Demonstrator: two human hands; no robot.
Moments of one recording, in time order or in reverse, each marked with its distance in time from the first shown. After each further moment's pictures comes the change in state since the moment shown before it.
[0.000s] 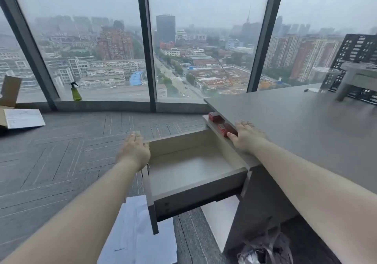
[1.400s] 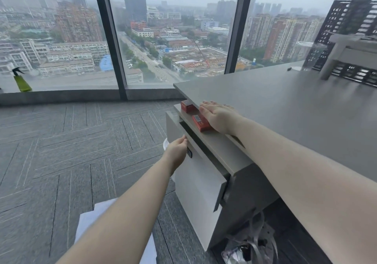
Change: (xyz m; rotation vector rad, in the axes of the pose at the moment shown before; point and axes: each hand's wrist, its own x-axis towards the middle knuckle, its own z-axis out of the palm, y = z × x) left_hand 0.037 0.163 0.129 -0.929 -0.489 0.022; right_hand 0.078 0.015 0.002 0.098 -0.097 -0.140
